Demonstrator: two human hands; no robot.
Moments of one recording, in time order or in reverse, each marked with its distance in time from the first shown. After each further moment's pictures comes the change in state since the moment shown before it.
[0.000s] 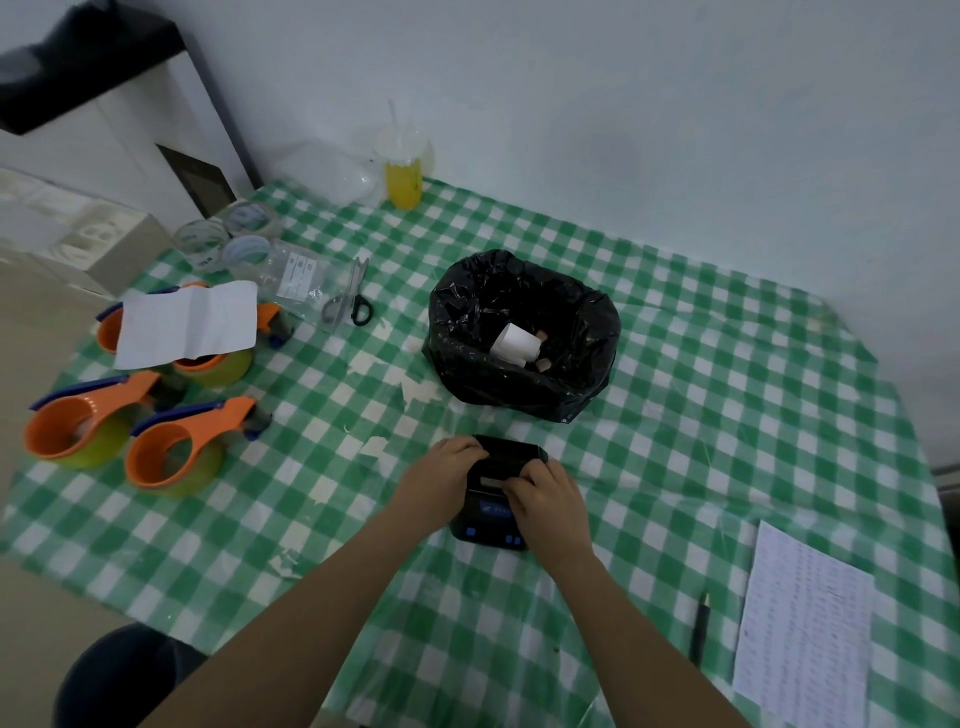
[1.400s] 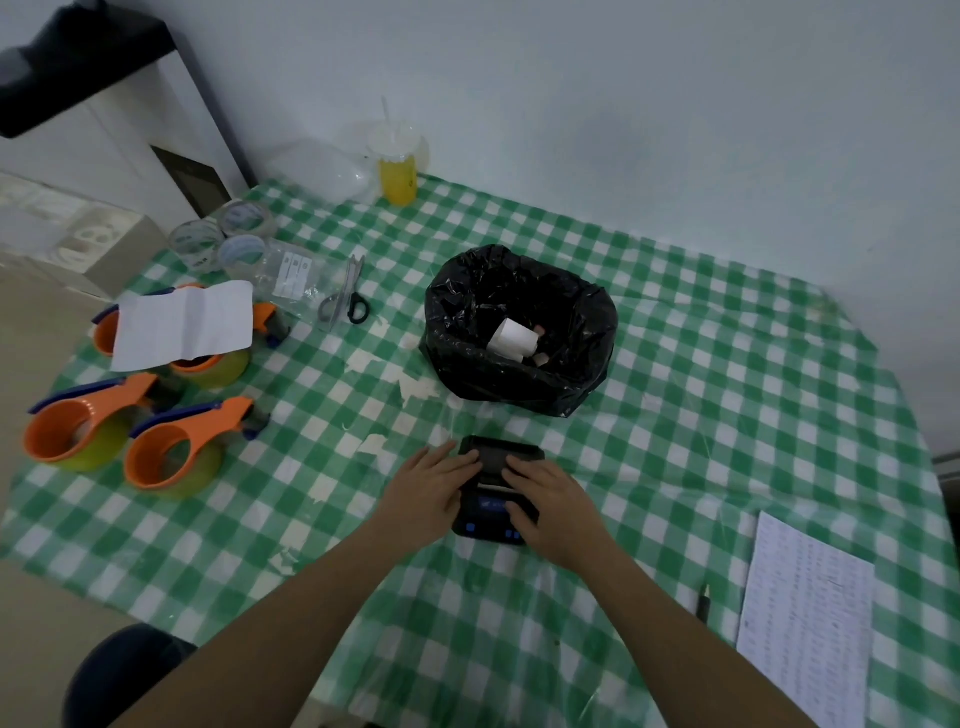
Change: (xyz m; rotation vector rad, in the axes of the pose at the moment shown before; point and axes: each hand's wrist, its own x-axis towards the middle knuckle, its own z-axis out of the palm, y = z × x) left_hand -0.019 -0.017 0.004 0.284 -0.094 0.090; right_hand -0.009 0.017 -0.013 0.196 -0.233 -0.081
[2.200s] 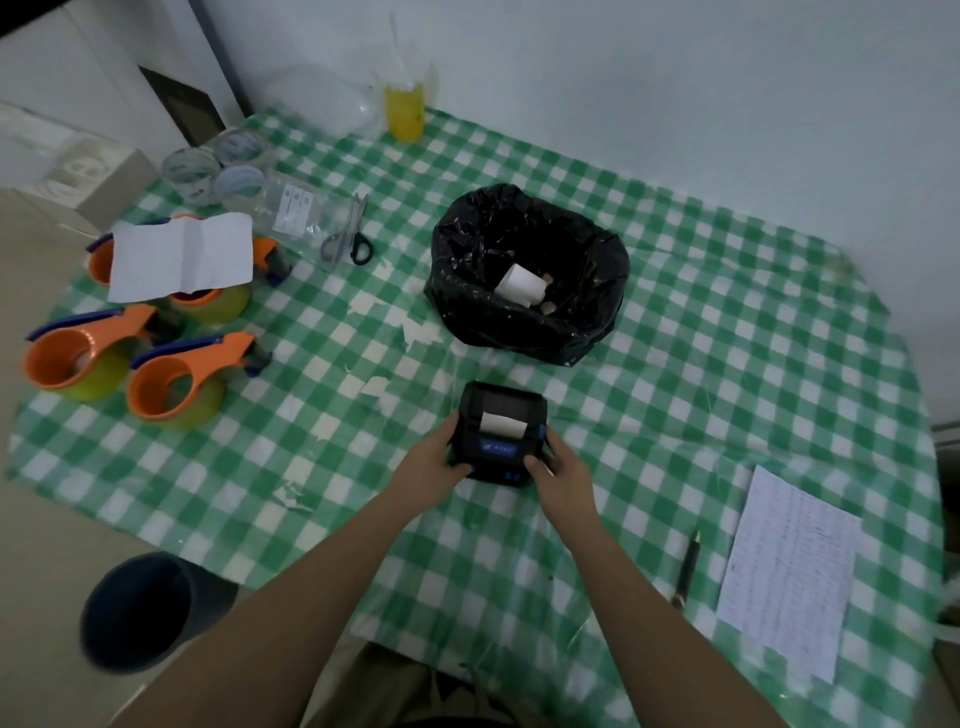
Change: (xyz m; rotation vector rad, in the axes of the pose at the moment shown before) left_hand -0.022 0.024 0.023 -0.900 0.000 -0.431; right_hand -0.026 -0.029 0.006 0.873 0.089 0.795
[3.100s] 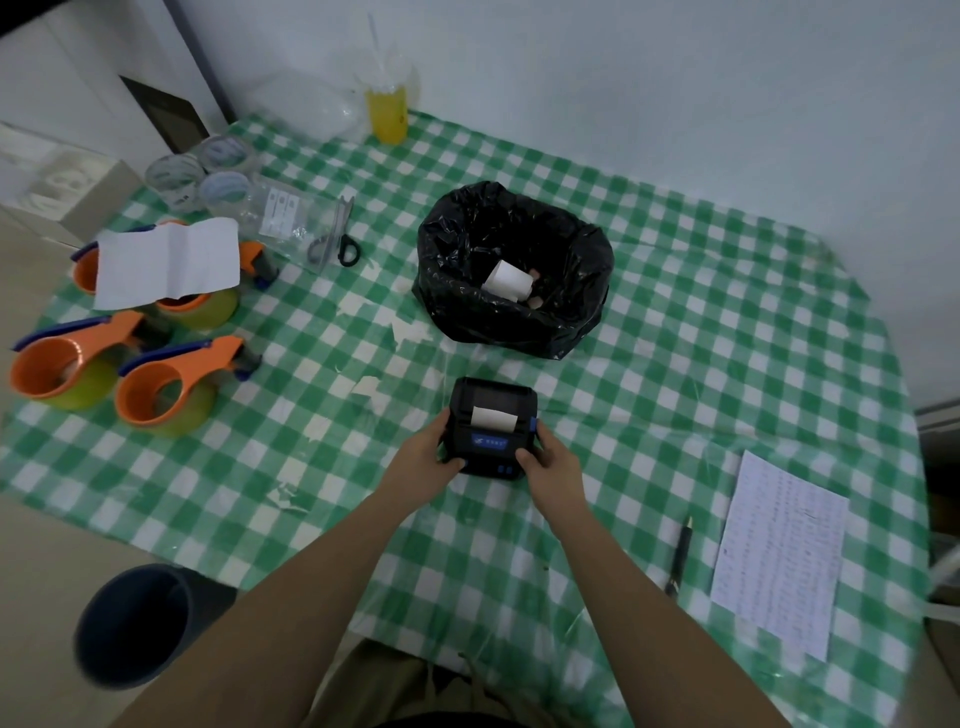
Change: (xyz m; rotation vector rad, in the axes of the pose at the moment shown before) left_hand -0.002 0.001 0.004 -0.005 0.046 0.056; right_hand -0.004 -0.004 0.003 0.029 0.034 0.056
